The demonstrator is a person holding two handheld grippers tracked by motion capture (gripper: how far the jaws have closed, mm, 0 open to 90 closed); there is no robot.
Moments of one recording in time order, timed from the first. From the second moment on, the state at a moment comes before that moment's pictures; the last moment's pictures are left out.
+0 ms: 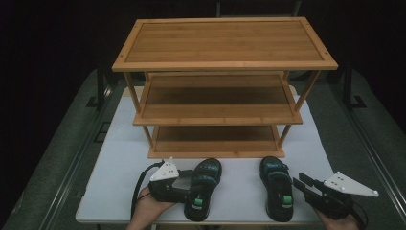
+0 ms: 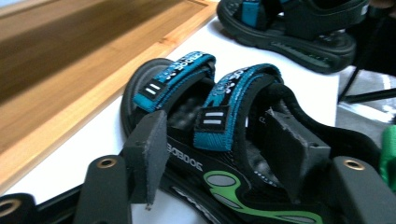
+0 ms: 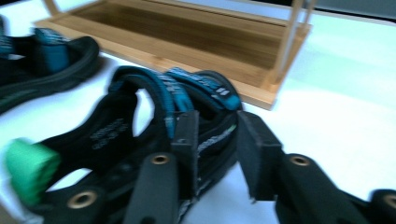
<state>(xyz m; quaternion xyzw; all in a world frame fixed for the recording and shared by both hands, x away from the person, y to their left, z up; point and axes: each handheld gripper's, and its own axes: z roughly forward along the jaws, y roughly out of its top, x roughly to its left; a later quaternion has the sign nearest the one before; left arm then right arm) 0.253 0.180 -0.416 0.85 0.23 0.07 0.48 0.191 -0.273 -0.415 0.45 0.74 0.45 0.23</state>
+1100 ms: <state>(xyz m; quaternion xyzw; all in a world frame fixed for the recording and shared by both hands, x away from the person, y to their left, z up) 0.257 0.183 -0.417 0.84 0.25 0.08 0.47 0.199 -0.241 -0.420 0.43 0.77 0.40 0.25</state>
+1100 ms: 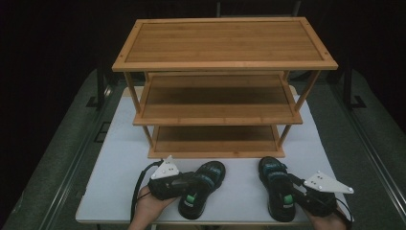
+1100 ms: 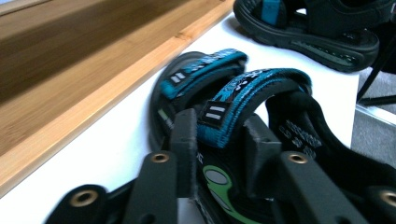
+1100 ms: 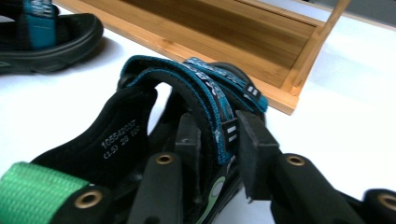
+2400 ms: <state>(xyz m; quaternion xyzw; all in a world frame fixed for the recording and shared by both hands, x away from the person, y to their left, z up) 0.251 0.193 -0.403 0.80 0.29 0.16 0.49 0.198 -0.206 -0.404 0.39 0.76 0.46 0.24</state>
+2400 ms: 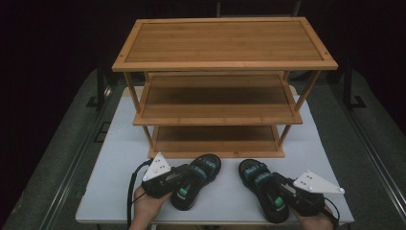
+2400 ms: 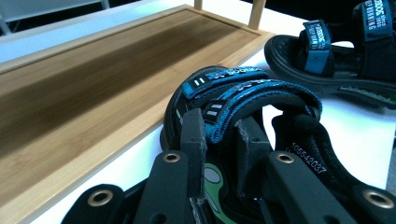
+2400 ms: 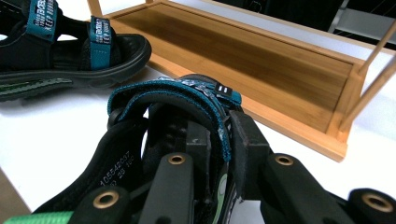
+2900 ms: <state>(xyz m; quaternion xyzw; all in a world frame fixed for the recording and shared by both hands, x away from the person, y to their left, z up) 0.271 0.189 -0.407 0.78 0.33 0.19 0.50 0.228 -0.177 -0.398 0.38 0.76 0.46 0.26</state>
